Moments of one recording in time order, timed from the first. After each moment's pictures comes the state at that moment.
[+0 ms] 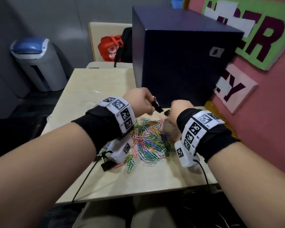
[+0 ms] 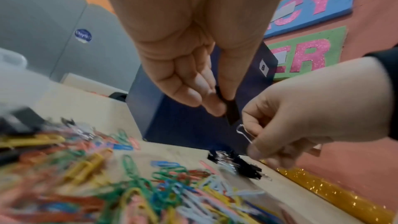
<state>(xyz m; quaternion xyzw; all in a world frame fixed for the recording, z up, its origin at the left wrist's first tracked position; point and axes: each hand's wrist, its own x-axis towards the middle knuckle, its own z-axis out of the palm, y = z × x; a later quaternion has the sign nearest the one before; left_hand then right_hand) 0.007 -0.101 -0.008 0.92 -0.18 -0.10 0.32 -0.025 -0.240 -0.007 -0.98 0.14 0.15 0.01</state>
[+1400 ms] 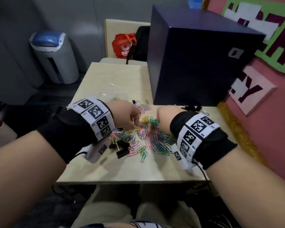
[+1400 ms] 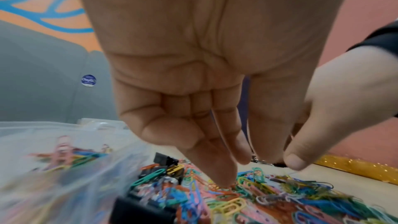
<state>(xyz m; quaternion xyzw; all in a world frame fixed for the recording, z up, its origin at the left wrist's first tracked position) -0.031 -0.018 -0.008 0.95 -0.24 -0.17 0.05 -0.059 -0.172 -0.003 -0.97 -0.07 0.19 -0.12</state>
